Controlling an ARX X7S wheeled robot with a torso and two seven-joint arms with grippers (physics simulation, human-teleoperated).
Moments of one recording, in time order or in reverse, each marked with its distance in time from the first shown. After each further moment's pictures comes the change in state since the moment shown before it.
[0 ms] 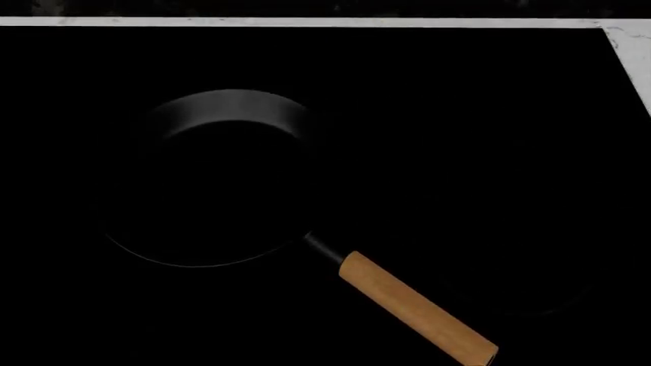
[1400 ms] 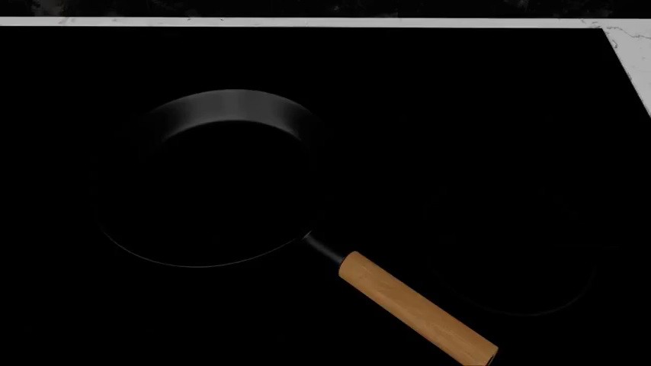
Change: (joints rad) left arm 0.005 0.002 0.032 -0.044 -0.090 0.030 -0.129; right arm 0.006 0.119 0.054 0.379 -0.194 0.152 -0.010
